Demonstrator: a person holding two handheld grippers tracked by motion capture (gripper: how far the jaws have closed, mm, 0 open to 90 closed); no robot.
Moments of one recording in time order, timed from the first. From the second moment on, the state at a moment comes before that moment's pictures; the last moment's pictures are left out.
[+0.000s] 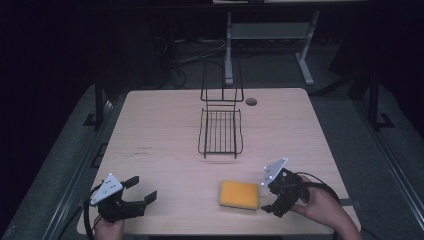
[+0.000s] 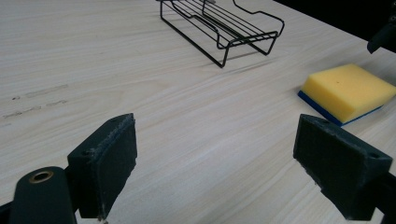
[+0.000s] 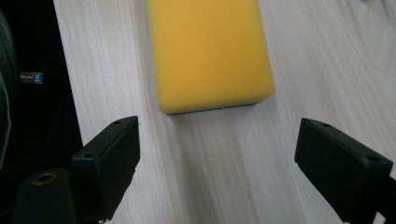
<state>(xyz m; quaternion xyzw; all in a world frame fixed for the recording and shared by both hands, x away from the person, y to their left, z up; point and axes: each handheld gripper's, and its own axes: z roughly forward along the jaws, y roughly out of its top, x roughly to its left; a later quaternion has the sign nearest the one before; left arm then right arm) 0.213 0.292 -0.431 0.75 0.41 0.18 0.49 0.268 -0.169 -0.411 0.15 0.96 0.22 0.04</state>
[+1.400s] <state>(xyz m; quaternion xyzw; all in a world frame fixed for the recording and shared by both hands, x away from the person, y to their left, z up) 0.212 0.295 -0.430 0.74 0.41 0.18 0.50 0.284 -0.116 -0.410 0.10 0.97 0.20 0.02</state>
